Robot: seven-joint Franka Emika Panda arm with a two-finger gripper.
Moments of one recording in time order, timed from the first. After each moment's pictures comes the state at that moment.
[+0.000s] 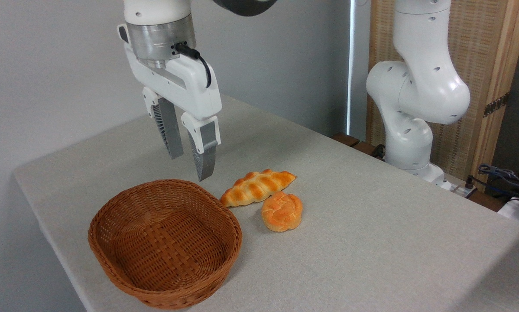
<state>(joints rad) -0.08 0.04 0.01 -1.62 -0.09 1.69 0.69</state>
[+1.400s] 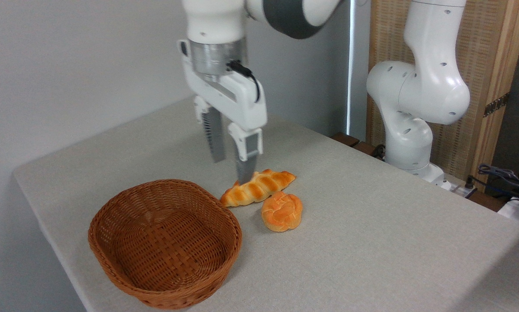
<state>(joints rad) -0.08 -0.27 0.02 -2.11 -0.09 1.89 0.85</state>
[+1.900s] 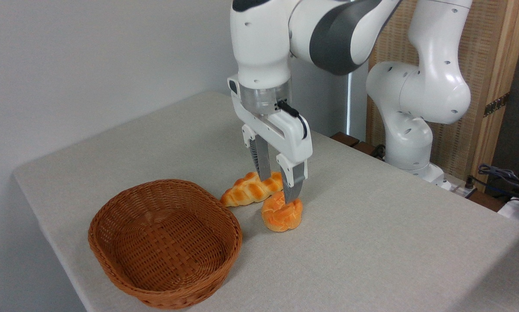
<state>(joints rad) -0.05 -0.37 0.03 -2.38 -0.09 1.96 0.92</state>
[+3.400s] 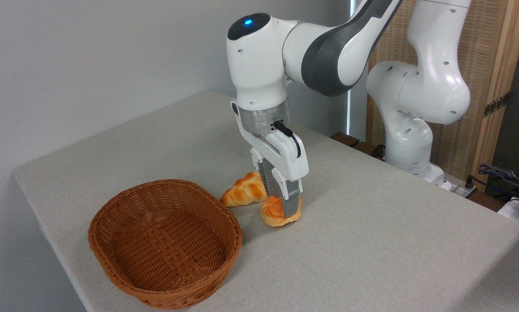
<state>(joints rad) -0.08 -0.33 0.03 -2.44 0.01 2.06 0.92</state>
